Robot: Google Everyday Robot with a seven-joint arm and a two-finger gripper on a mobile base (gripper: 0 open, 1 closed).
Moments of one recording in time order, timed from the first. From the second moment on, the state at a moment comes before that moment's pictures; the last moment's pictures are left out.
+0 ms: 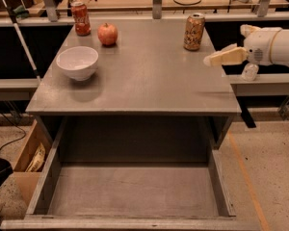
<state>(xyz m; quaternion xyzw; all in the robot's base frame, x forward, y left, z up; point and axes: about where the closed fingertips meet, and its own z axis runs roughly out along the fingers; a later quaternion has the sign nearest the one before) 0.694 -0.242 0.930 -0.35 0.73 0.15 0.57</state>
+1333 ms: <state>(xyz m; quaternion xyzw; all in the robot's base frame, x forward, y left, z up) 0.863 -0.208 0.880 -0.24 0.67 0.28 0.64</state>
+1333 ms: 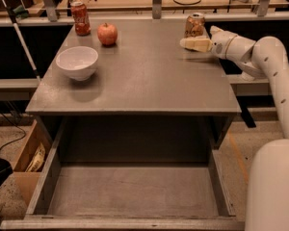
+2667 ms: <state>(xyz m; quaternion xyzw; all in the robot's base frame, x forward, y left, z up) 0.882 -0.196 0.890 -0.26 0.65 0.27 0.65</state>
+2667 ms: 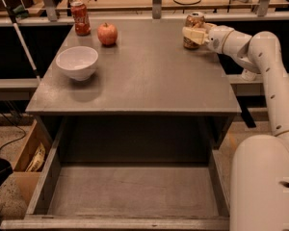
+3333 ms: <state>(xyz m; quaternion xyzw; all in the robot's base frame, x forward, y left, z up) 0.886 -0.190 0.892 -0.26 0.66 0.27 0.65</state>
